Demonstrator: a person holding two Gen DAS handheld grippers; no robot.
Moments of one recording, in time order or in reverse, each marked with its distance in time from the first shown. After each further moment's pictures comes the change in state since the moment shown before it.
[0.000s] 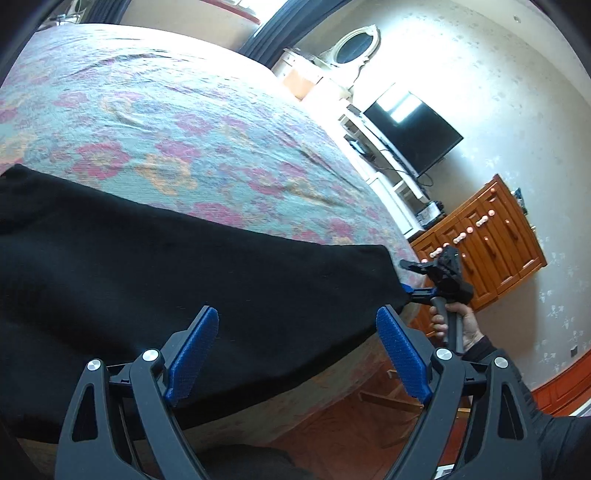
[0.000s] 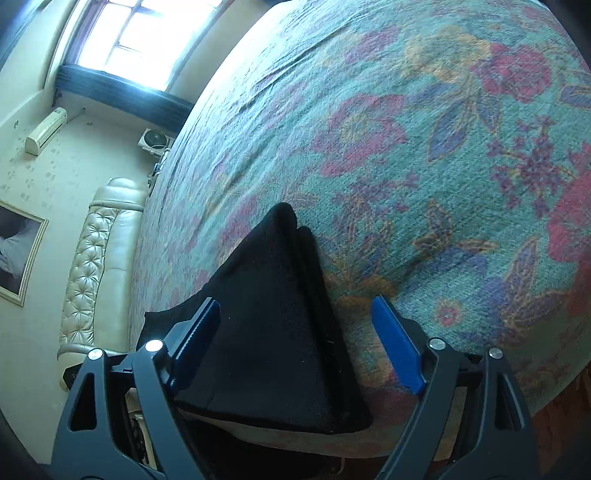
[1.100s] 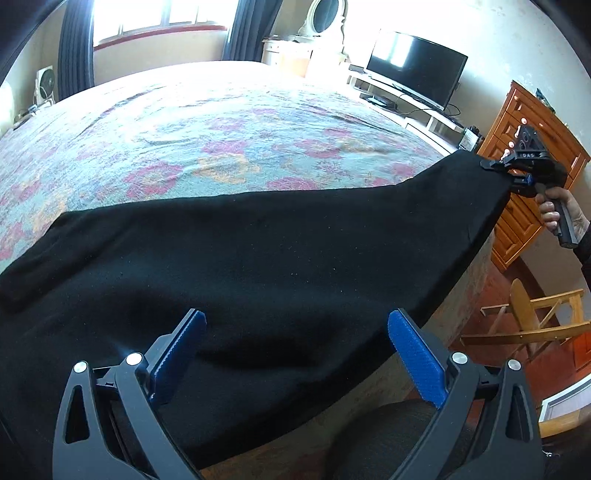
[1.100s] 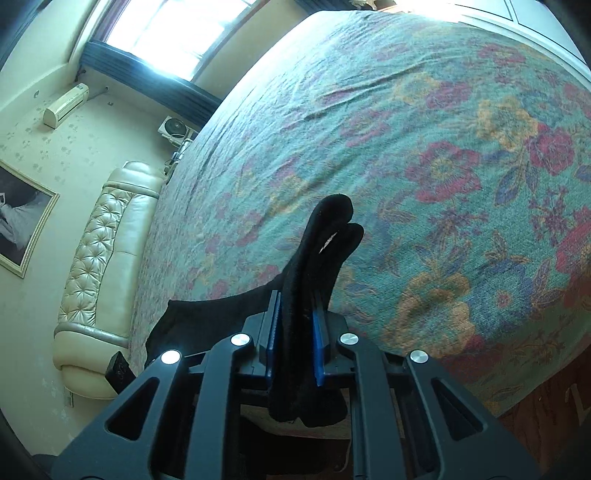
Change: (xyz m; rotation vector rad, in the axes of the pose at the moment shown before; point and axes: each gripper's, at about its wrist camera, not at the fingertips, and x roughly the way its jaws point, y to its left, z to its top) left arm 0.002 0.044 -0.029 0.319 0.062 0.236; right arm -0.049 0.094 -0.017 -0.123 -0.031 0.006
